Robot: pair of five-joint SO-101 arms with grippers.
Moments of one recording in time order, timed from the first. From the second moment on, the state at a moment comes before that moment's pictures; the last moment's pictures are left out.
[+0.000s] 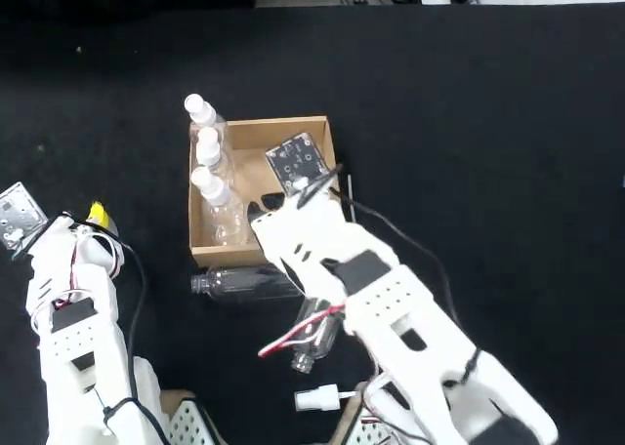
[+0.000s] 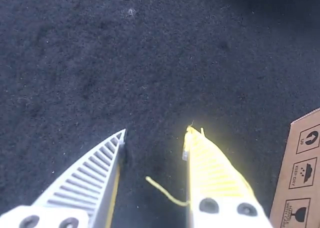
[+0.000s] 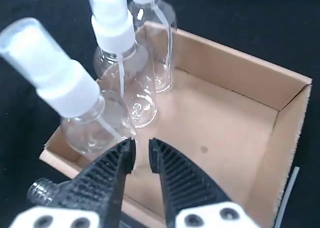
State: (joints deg) left arm -31.4 -55.0 84.7 10.3 11.5; right arm -33.2 -36.7 60.4 24.9 -2.1
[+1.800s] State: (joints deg) left arm -31.7 -55.0 84.7 10.3 11.5; right arm -29.1 -11.4 53.9 15.3 -2.1
